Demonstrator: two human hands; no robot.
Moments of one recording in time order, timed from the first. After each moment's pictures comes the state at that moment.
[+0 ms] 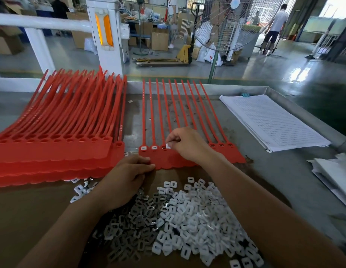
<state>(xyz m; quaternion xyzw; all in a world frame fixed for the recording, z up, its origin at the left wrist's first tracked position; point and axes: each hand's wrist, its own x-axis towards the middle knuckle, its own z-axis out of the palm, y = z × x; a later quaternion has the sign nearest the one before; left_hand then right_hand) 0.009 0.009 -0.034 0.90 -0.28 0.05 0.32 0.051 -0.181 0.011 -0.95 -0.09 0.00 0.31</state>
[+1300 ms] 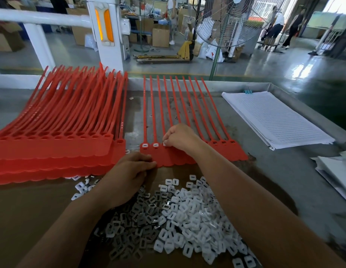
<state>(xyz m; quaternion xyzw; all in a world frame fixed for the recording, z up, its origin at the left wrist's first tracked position) 0.010 0.009 -0.034 0.91 -0.28 0.05 0.31 0.078 -0.162 0.010 -0.95 0.00 0.10 0.28</state>
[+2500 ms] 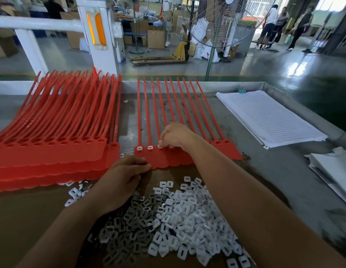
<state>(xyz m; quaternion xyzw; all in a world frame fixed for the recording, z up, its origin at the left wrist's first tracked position) 0.009 0.008 -0.033 0.91 -0.27 0.05 0.31 0.092 -0.168 0.014 -0.94 0.04 0.14 0.32</state>
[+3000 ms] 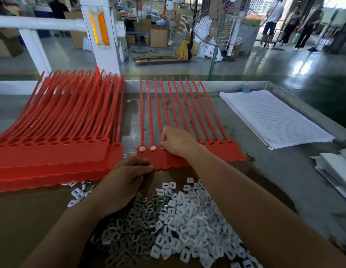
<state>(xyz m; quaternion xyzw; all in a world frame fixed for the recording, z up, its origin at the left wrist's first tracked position) 0.006 0.007 -0.030 0.91 -0.27 0.04 0.30 0.086 -0.161 -0.003 -0.98 -0.04 0.05 0.18</state>
